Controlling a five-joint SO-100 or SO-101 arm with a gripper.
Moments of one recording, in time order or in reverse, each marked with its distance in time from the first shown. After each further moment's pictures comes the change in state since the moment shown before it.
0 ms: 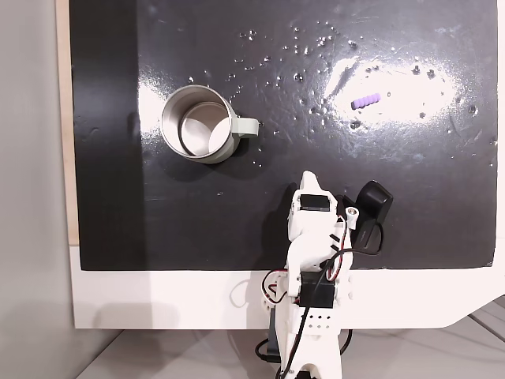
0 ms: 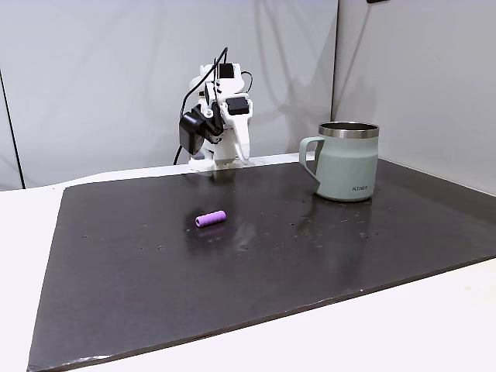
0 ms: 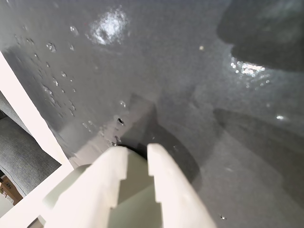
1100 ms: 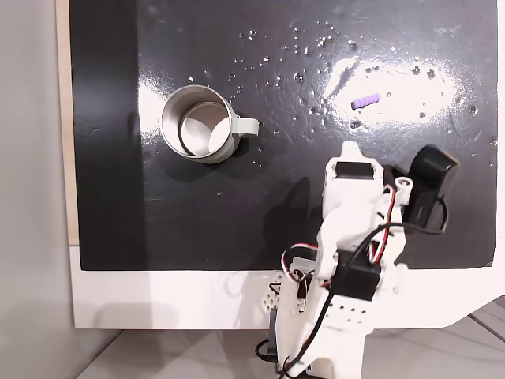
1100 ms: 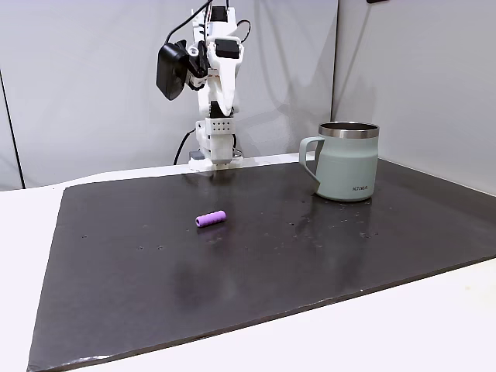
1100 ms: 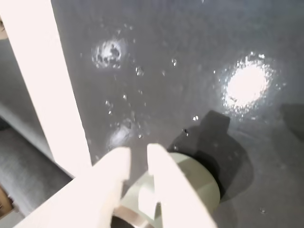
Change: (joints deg) arm 8.6 -39.0 -47.3 8.9 -13.9
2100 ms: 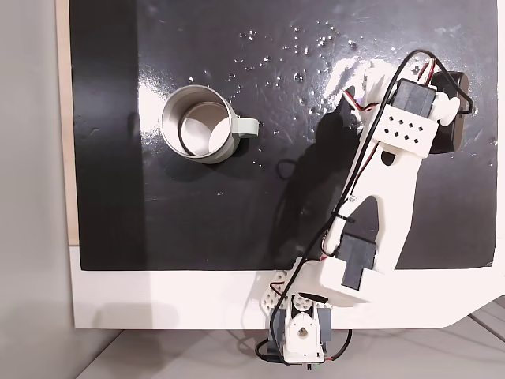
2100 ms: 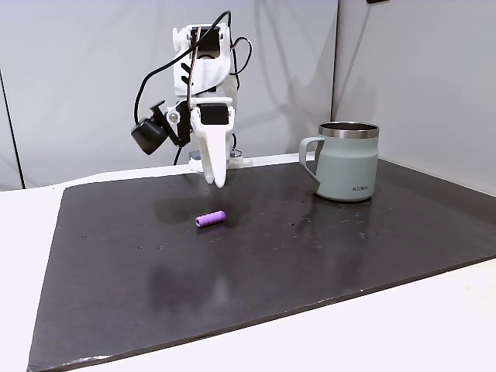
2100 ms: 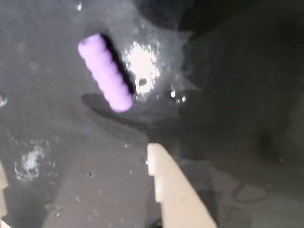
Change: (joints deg) arm 6.2 -70.0 -51.8 12.0 -4.7
